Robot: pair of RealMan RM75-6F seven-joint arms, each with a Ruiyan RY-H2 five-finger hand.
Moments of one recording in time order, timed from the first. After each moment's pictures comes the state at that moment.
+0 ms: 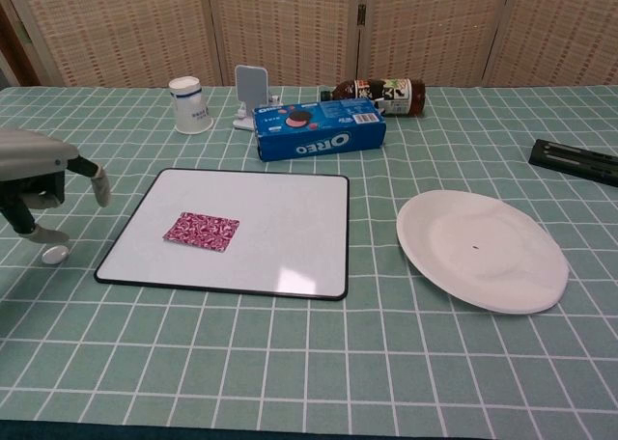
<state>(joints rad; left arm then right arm) -0.73 -1.23 0.03 -1.61 1.03 0.90 0.44 0.01 -1.02 0.04 -1.57 -1.59 1.58 0.22</state>
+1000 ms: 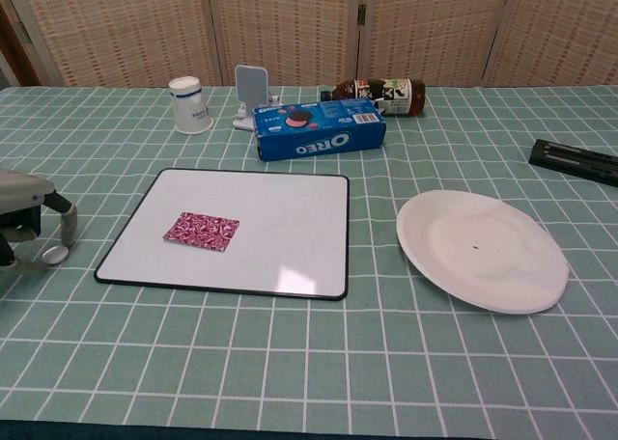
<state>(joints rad) -0.66 -1.33 0.02 -1.42 1.07 0.84 0.33 0.01 -1.01 0.04 -1.58 -1.59 1.58 0.21</state>
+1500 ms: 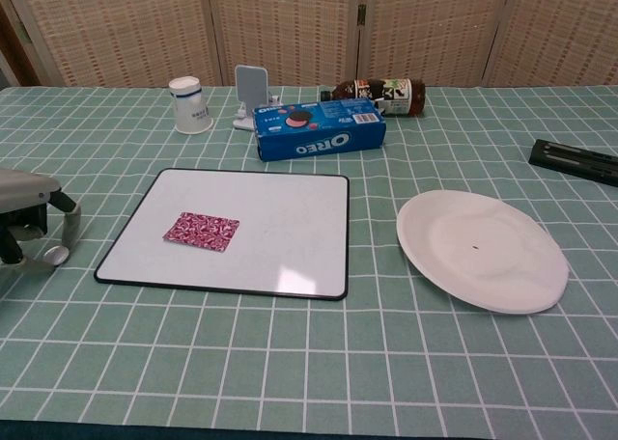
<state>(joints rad) -0.65 -1.34 0.00 -1.40 1.07 0.83 0.30 0.00 -1.01 0.04 -1.58 -1.59 1.59 0.21</state>
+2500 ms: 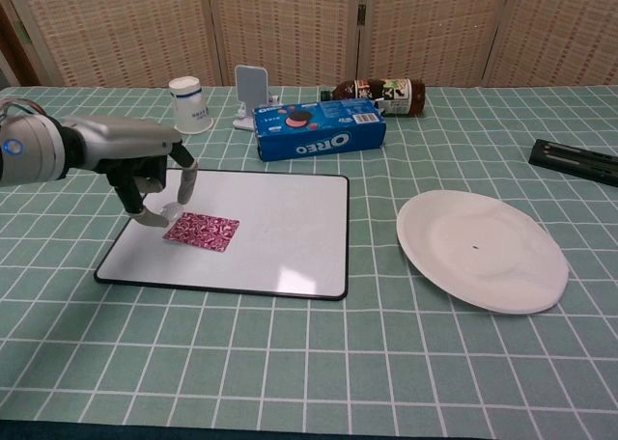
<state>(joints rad) -0.90 -1.38 -0.12 -1.54 0.91 0.73 0.47 0.00 -1.01 0.04 -1.56 -1.58 1.60 0.23</state>
